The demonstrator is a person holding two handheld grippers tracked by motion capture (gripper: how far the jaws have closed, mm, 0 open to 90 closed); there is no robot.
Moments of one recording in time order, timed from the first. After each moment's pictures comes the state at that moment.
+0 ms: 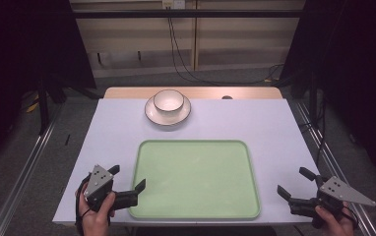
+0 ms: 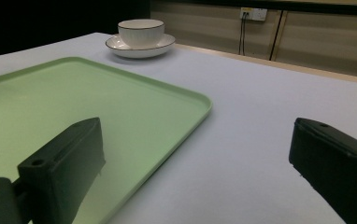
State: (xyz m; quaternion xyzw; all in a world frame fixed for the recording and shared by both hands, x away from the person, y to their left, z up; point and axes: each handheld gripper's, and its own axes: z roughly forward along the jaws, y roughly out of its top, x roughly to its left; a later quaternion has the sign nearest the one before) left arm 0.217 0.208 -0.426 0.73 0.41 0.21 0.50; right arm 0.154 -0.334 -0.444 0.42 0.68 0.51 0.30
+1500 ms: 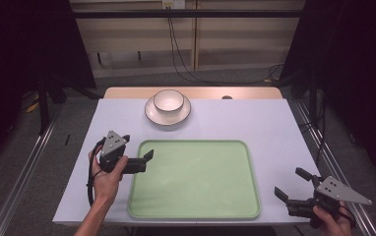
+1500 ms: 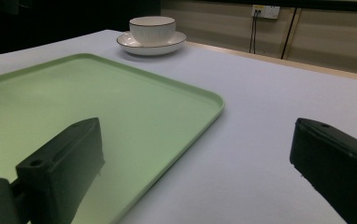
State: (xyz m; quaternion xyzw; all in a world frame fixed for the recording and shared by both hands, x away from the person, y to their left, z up) left arm 0.301 0.187 -0.404 0.75 0.37 0.23 0.50; right arm 0.156 -0.330 -0.445 0.41 0.69 0.52 0.29
